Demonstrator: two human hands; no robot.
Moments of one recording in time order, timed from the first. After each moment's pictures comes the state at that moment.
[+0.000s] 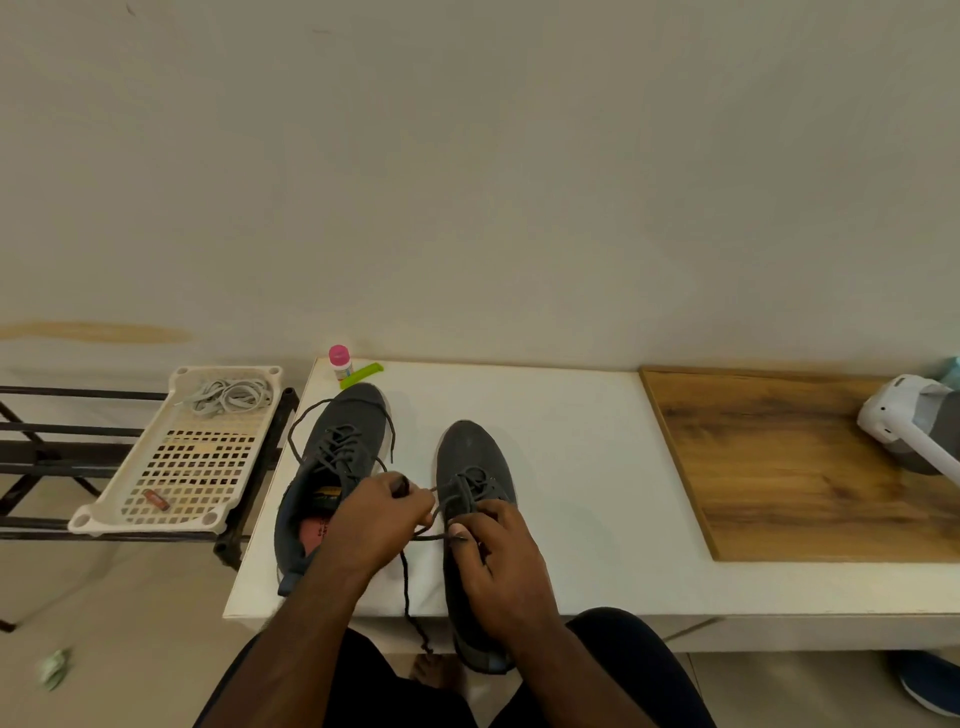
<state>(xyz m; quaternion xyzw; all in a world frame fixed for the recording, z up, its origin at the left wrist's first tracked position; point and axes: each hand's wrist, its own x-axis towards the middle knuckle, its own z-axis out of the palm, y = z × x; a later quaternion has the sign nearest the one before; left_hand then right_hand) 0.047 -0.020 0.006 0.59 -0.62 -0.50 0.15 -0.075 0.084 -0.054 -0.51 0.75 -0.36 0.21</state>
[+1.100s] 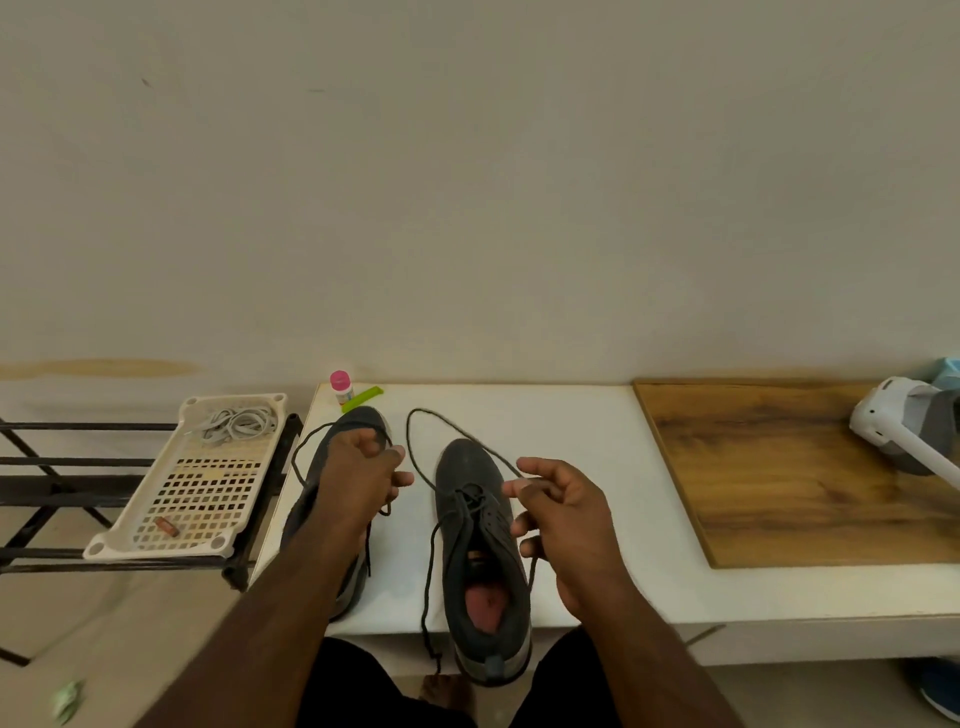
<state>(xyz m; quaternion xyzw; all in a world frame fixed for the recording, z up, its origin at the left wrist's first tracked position) 0.036 -0.054 0.030 0.58 -0.50 -0.55 0.32 -0.120 0.088 0.042 -0.23 0.65 -0.59 0.42</state>
